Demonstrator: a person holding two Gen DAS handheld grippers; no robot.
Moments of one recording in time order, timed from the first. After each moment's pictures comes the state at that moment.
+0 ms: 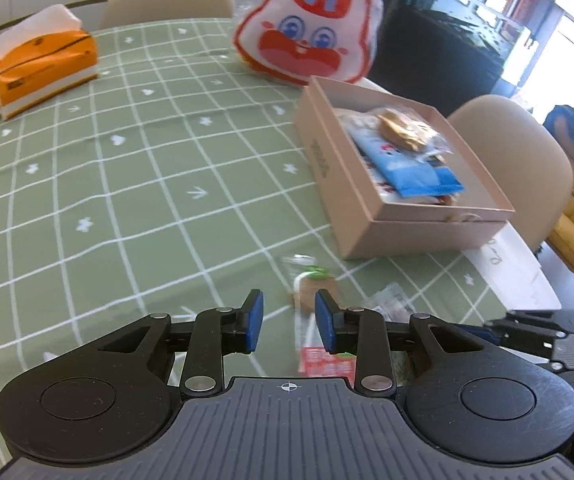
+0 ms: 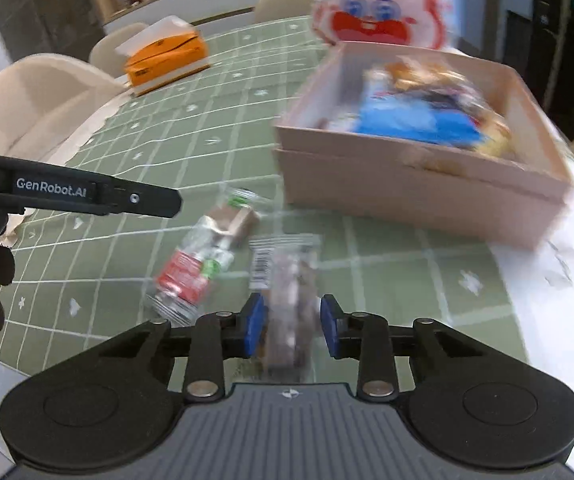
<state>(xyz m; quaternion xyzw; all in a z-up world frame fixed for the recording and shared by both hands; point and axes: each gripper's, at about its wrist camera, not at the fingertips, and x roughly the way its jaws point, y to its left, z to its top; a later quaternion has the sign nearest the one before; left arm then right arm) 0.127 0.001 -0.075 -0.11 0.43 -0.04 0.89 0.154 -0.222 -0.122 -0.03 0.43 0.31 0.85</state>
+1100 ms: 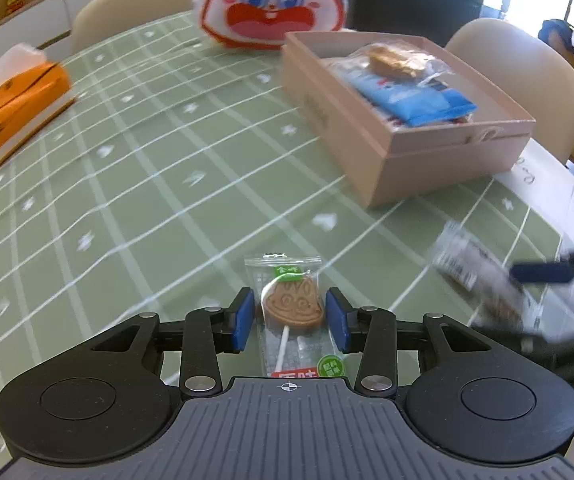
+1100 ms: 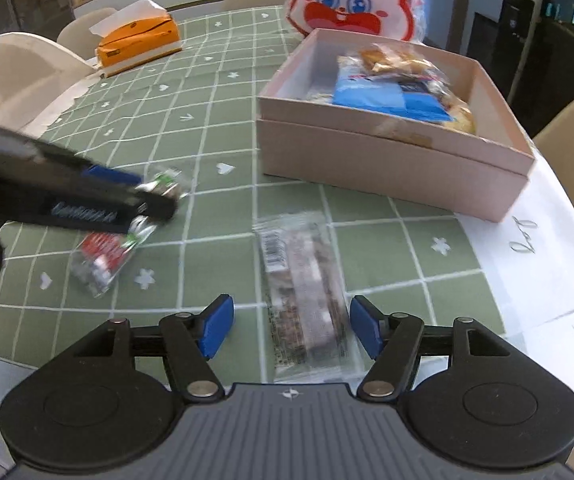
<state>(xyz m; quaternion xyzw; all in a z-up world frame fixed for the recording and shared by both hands) 0.125 -0.011 -0.096 0.02 0.46 -0.04 0.88 0.134 -0.207 -0.125 -0.08 0.43 0.26 0.86</state>
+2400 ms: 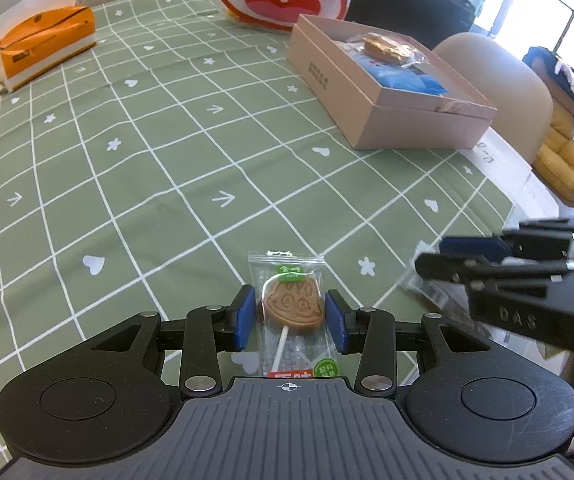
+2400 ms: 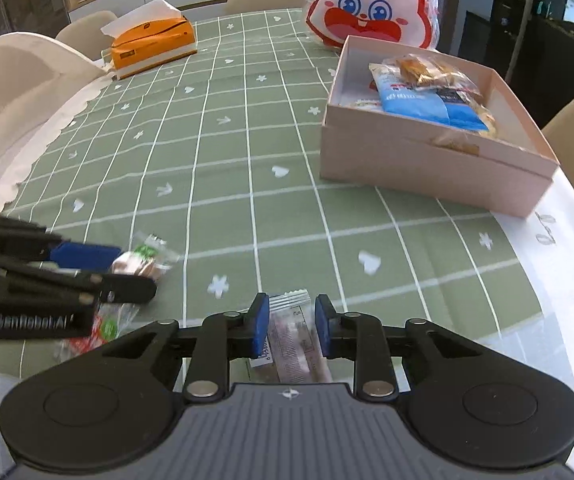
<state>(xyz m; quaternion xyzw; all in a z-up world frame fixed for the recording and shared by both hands) 0.059 0.018 -0.095 -0.05 0.47 -0.07 0.88 0.098 -0.169 -0.112 -0.07 0.44 0.24 0.86</state>
